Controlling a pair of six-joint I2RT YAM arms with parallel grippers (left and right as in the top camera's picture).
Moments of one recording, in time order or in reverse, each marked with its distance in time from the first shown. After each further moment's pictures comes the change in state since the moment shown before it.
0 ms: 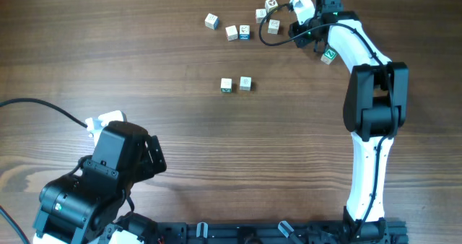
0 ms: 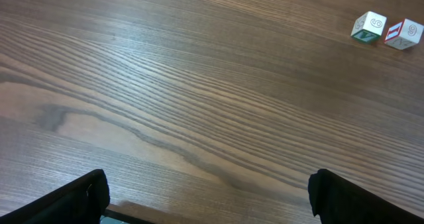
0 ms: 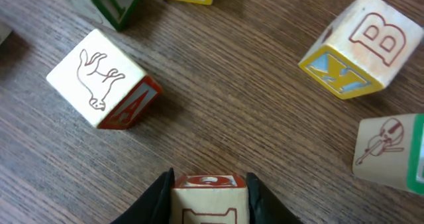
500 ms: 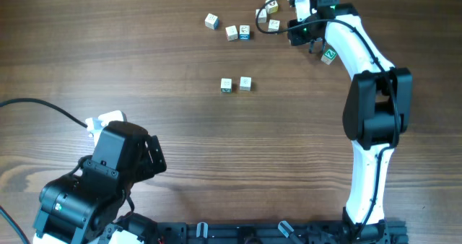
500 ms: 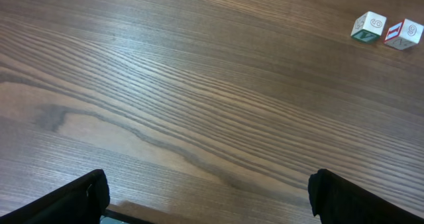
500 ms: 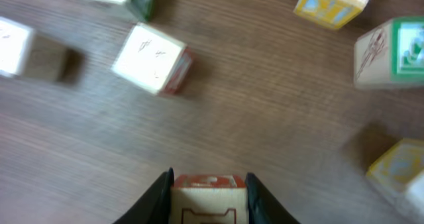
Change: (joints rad) left arm 0.000 0.000 0.000 0.000 0.000 0.000; right arm 0.061 -0.118 0.008 -0.229 0.086 0.296
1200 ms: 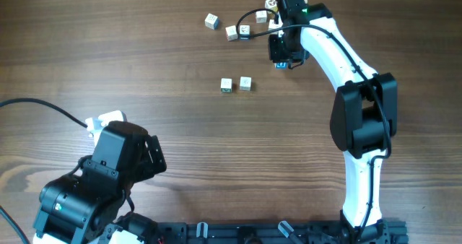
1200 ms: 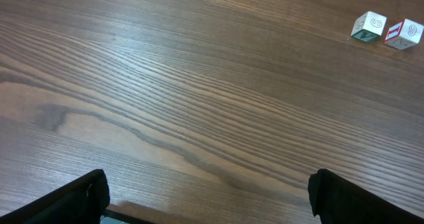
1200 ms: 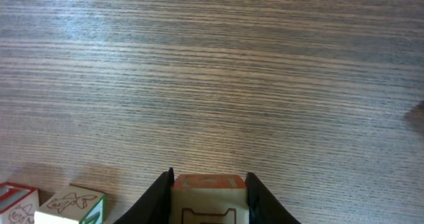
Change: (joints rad) left arm 0.000 0.000 0.000 0.000 0.000 0.000; right arm 0.137 -0.036 0.001 -0.253 0.105 0.333
